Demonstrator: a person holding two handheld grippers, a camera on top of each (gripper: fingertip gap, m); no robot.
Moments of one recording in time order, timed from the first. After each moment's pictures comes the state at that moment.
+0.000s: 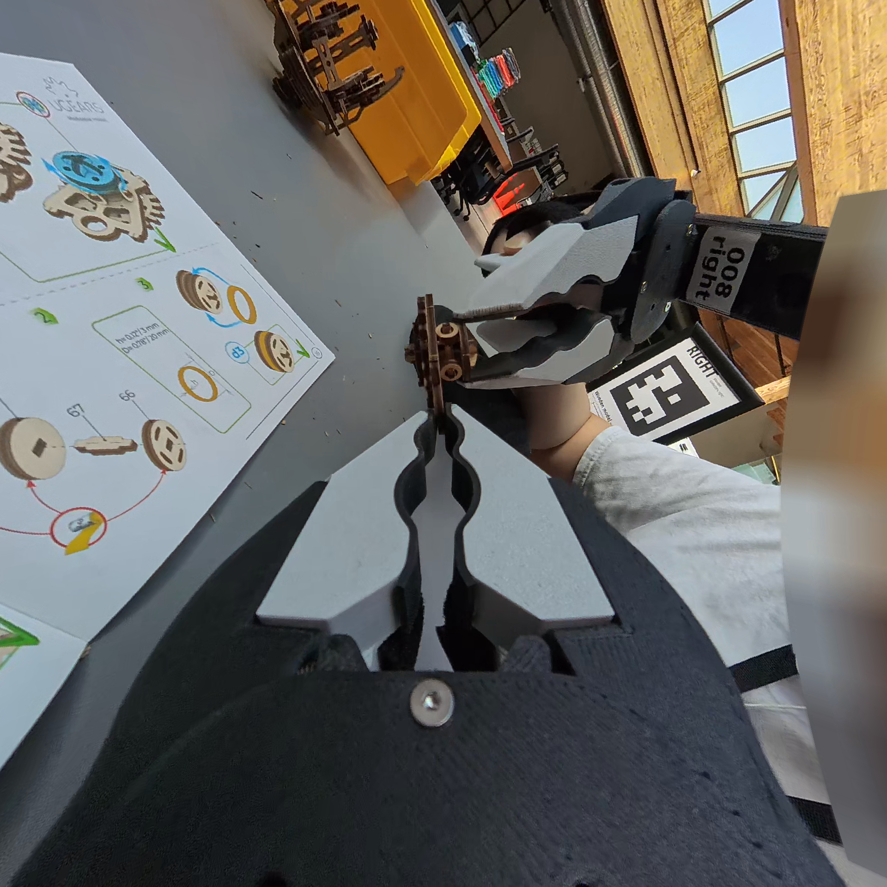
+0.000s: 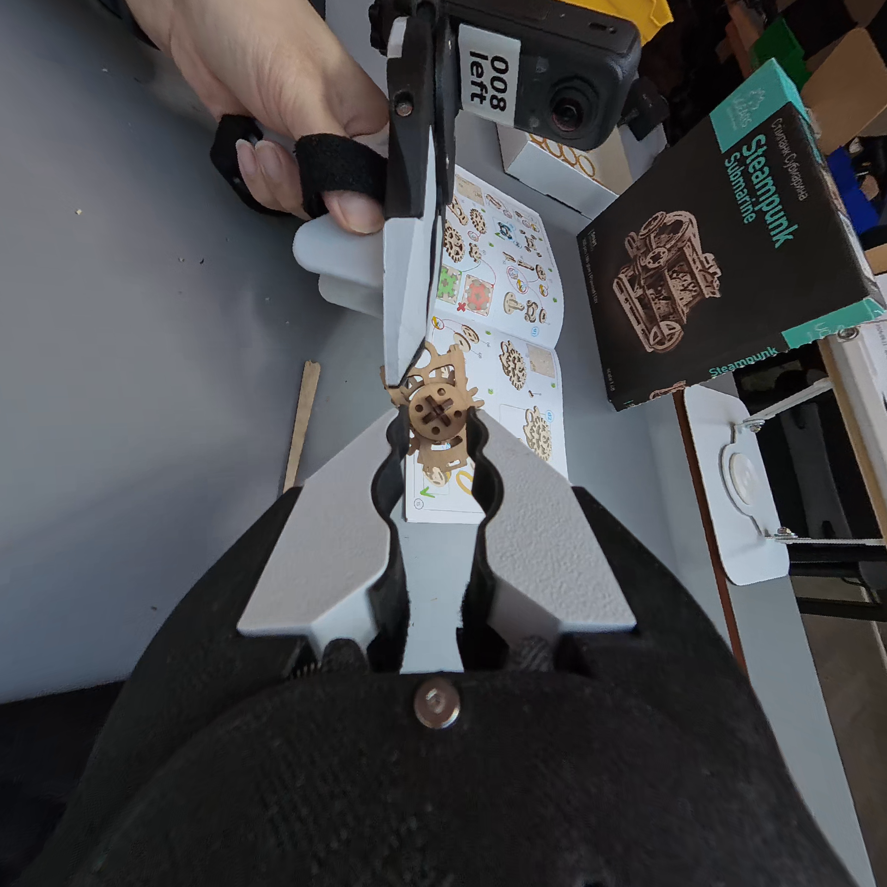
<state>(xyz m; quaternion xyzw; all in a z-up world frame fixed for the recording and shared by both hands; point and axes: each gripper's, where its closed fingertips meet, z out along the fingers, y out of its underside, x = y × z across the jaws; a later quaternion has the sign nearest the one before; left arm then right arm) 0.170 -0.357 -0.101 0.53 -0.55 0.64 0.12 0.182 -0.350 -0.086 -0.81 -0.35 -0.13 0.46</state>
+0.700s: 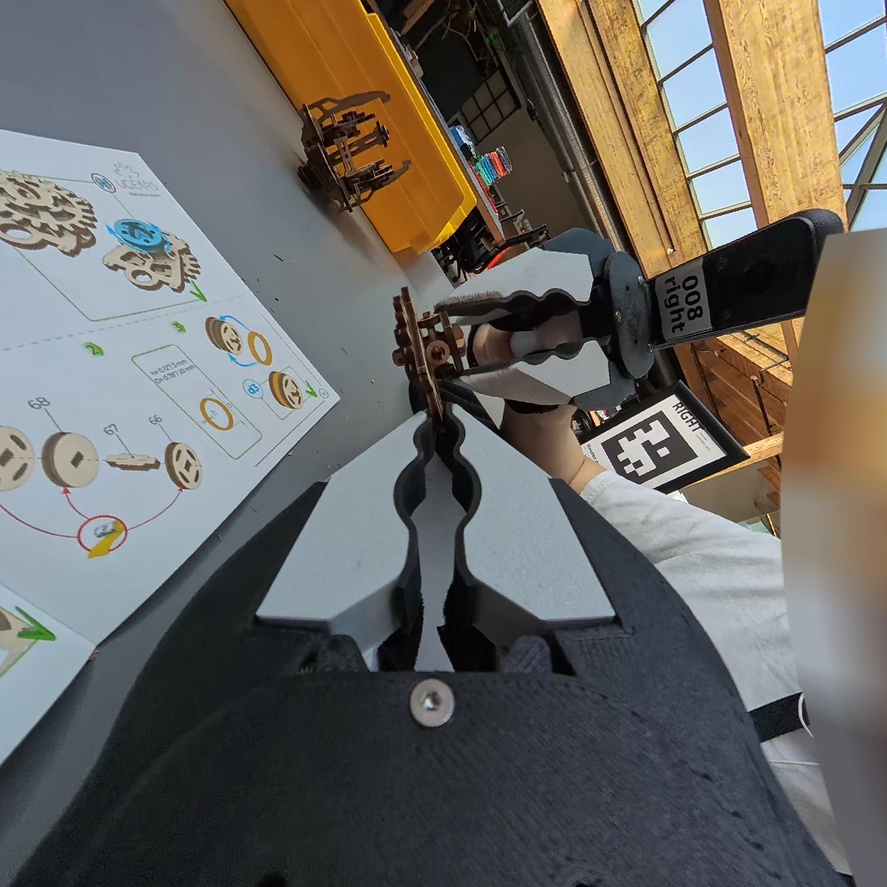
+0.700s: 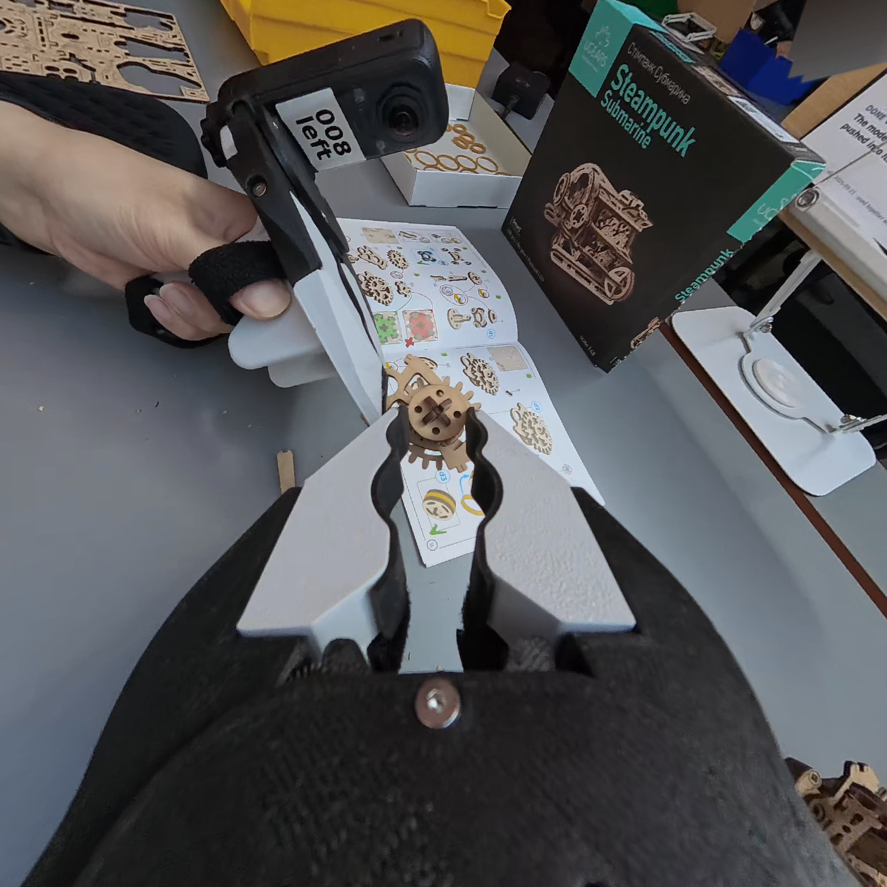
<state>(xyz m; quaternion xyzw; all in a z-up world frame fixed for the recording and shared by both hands) 0.180 -0.346 -0.089 0.54 -0.50 0.67 0.09 0.196 -0.331 -0.073 -0.83 -0.16 -0.08 0.52</state>
